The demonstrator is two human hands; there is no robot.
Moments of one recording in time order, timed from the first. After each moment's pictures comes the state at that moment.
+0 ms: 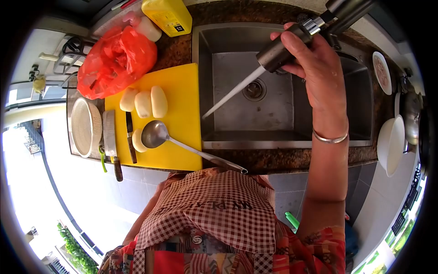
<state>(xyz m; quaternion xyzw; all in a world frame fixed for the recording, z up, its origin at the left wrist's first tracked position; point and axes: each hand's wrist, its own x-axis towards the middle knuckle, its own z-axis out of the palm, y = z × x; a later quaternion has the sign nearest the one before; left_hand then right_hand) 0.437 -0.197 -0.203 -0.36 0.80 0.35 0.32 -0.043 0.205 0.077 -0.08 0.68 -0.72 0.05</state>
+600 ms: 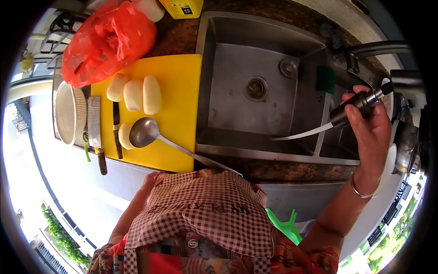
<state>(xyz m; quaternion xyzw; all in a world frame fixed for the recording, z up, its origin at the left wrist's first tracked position) 0.437 -0.186 -0.214 -0.41 0.76 0.39 0.33 -0.042 0.280 0.096 -0.09 0.83 -0.54 0.08</state>
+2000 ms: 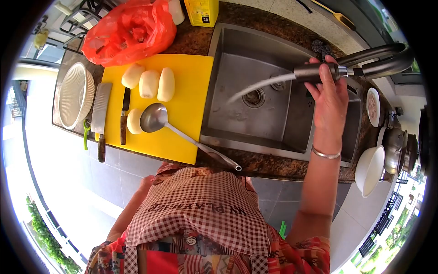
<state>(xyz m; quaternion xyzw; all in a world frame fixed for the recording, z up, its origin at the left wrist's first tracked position) 0.511 -0.183 -0.257 -0.39 0.81 0.34 0.28 -0.036 0.208 0.067 -0.01 0.67 -0.74 0.04</state>
